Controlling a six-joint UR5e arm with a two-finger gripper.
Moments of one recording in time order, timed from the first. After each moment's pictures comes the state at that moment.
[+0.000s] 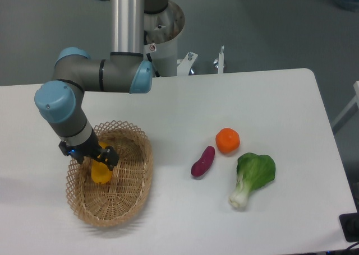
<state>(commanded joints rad) 1.94 -1.97 -1.73 -0.87 1.67 0.23</state>
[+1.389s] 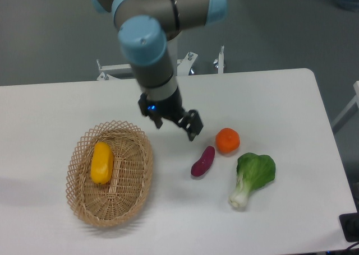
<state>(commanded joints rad) 2.35 -1.68 -1.68 -1.14 1.66 0.92</state>
